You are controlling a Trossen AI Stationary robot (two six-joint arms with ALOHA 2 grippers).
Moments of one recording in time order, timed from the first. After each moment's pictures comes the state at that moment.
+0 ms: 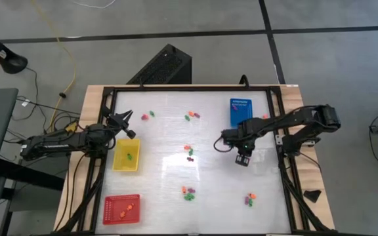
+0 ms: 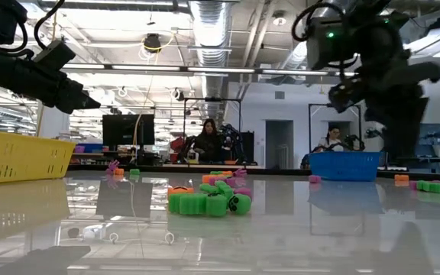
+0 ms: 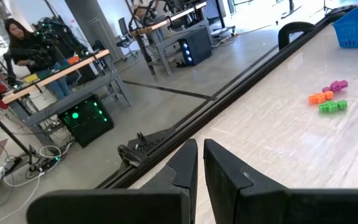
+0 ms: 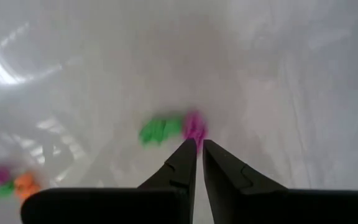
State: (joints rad) left arm 0.12 0.13 0.02 0.04 -0.85 0.29; right arm 0.00 1.44 0.91 -1.08 -0.13 0.38
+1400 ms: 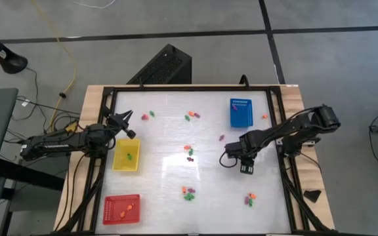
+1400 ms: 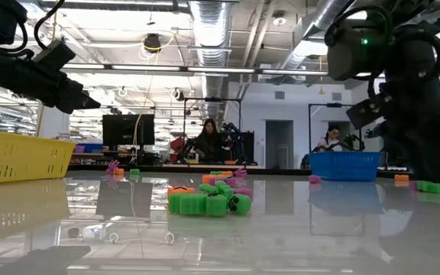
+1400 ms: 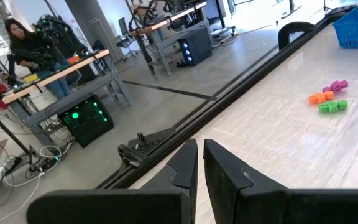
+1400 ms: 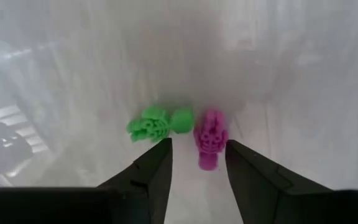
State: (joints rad) left arm 0.12 0.13 0.02 0.04 -0.85 0.29; right arm 0.16 1.46 0.76 -0.90 -0.04 0.38
